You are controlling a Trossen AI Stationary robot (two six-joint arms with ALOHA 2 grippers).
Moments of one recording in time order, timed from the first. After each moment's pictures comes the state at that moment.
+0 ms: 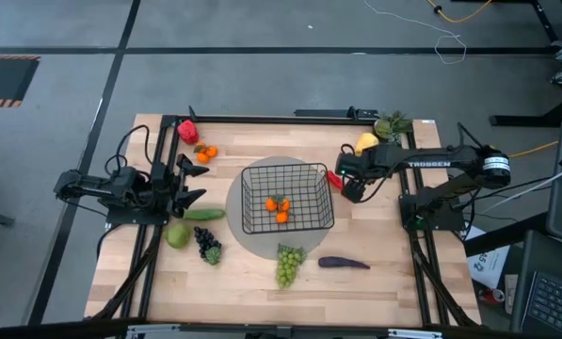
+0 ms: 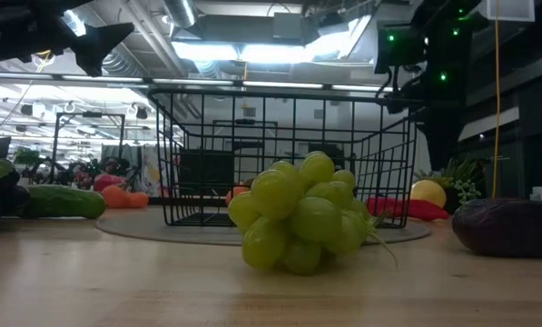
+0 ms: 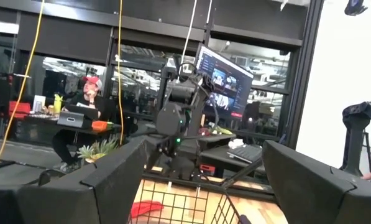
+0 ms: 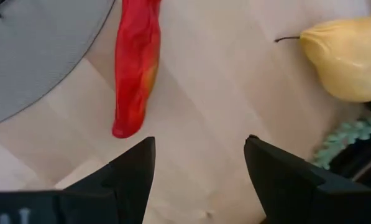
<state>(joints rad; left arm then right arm) -0.12 0.01 0.01 0.46 -0.24 -0.09 -0.21 1.39 0.91 -1.03 0.27 0.42</state>
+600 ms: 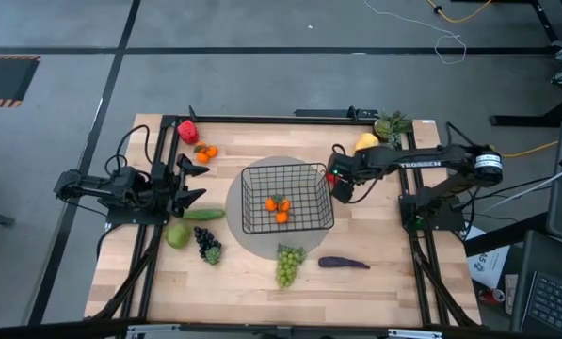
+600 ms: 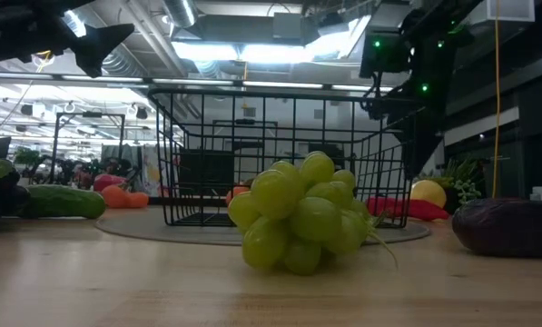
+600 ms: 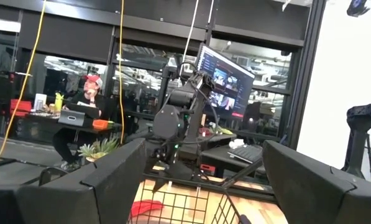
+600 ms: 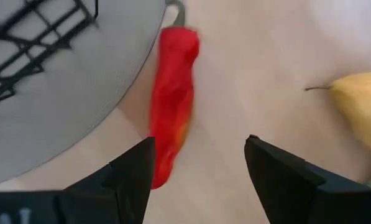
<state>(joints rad) -0.12 0.01 0.01 0.46 -0.25 -0.10 -0.20 1.47 0.91 -0.85 0.23 0.38</state>
